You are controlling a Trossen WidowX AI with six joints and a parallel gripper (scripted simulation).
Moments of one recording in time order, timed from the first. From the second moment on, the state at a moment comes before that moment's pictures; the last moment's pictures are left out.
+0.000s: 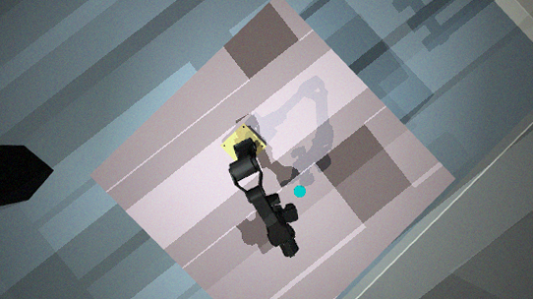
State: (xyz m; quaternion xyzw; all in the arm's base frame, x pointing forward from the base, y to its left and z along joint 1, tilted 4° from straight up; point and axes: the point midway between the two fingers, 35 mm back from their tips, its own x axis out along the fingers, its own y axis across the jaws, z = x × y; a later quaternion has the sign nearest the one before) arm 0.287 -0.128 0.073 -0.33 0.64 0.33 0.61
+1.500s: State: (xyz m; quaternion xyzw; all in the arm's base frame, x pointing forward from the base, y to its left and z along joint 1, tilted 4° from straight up) arm 0.345 0.001 0.080 -0.36 0.61 0.37 0.59
